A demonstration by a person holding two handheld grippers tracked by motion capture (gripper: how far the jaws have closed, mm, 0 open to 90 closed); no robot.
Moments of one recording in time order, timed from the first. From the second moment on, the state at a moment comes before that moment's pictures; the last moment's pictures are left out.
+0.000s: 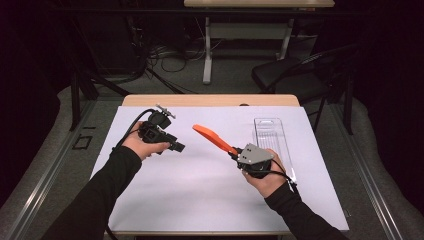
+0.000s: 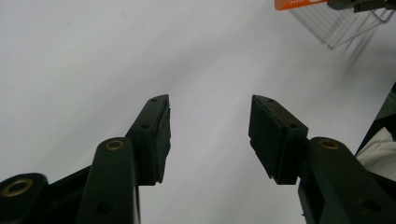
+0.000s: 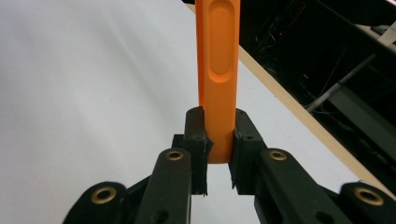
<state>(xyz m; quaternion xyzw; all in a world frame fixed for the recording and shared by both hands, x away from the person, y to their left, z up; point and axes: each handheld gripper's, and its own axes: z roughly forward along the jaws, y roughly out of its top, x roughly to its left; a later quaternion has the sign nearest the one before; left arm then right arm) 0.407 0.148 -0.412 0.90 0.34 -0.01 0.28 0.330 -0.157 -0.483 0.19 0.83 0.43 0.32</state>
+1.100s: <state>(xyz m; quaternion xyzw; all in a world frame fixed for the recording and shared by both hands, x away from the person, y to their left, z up) 0.383 0.147 -0.429 0.83 0.34 0.08 0.43 0.335 -0.163 -0.488 0.28 0.77 0.53 0.22</state>
